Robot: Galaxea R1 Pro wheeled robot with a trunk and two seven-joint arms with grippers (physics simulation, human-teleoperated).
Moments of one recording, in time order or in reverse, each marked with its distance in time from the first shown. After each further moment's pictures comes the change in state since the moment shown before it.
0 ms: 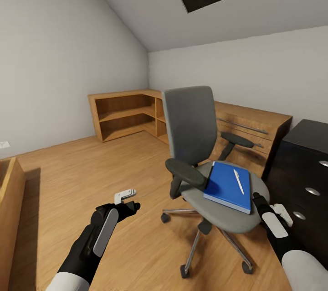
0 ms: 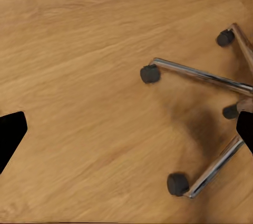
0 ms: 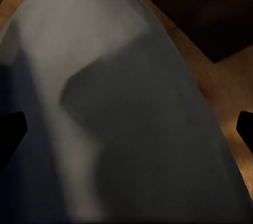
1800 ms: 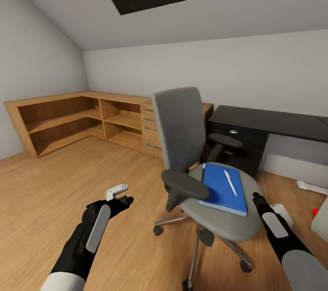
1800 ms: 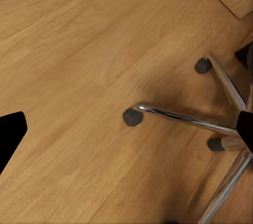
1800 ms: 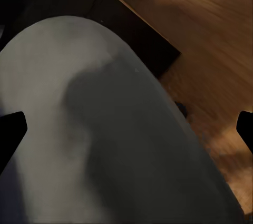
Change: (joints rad) left arm 0.000 0.002 0.091 -0.055 0.001 0.000 -0.001; right arm -0.001 -0.001 0.002 0.002 -0.012 0.002 0.001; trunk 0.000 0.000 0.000
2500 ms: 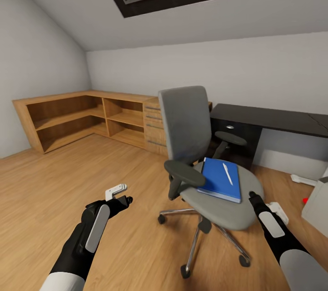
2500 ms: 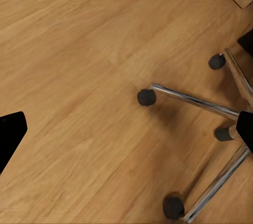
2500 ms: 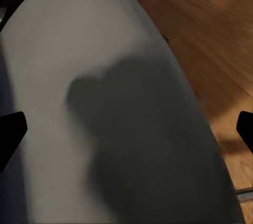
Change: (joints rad) left arm 0.000 0.000 0.011 0.000 -0.001 -0.001 -0.001; right arm 0.000 0.006 0.046 -0.004 0.001 0.002 0.002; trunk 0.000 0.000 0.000
